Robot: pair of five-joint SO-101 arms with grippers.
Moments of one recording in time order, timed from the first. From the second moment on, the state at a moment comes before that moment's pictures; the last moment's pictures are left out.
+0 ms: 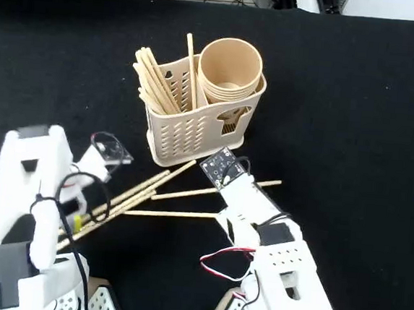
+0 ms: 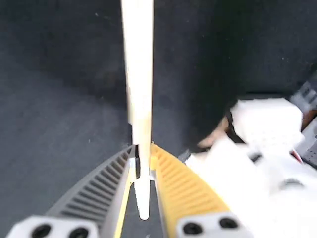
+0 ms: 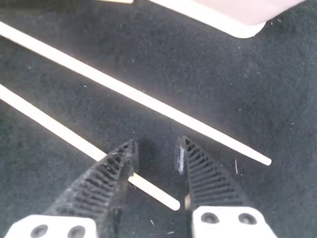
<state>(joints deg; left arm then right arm) -20.0 -15.4 41.3 92.4 -68.9 -14.2 -54.8 86.5 37.8 27.0</state>
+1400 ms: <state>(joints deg) -9.3 -14.5 53.5 65.0 -61.8 -14.2 -54.8 86.5 37.8 27.0</state>
